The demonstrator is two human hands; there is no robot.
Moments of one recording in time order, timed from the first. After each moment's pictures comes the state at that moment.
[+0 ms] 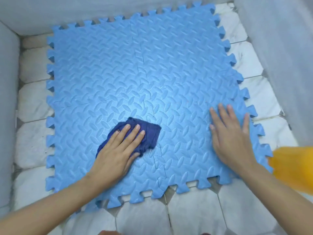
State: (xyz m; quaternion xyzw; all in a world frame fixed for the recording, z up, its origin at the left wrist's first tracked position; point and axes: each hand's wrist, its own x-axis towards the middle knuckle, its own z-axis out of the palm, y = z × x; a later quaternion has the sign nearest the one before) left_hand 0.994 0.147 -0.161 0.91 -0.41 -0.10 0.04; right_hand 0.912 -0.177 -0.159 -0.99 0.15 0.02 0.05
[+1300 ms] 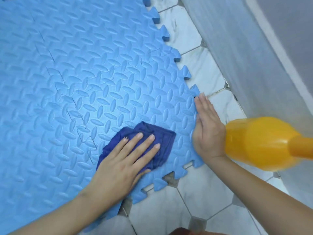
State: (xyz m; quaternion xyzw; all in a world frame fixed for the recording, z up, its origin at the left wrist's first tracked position) left_hand 0.965 0.014 -0.154 0.79 -0.59 -0.16 0.03; right_hand 0.873 -0.225 -0.176 -0.91 0.31 -0.14 0.23
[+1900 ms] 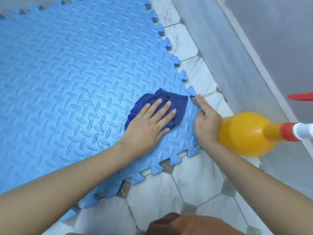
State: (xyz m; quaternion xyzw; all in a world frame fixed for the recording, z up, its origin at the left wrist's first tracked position) left_hand 0.976 -0.061 -0.158 0.82 -0.56 -0.08 0.04; right_hand 0.878 -0.232 -0.157 -0.82 0.41 -0.17 0.37
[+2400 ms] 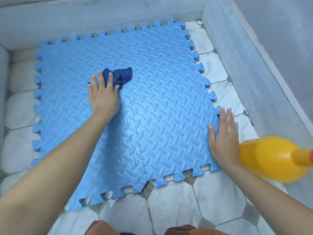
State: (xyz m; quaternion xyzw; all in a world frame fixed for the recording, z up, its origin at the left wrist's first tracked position) left_hand 1.129 0.051 -0.155 0.99 -0.09 -0.08 0.05; right_hand 0.872 -0.221 -0.160 -0.93 0.29 -0.05 0.20
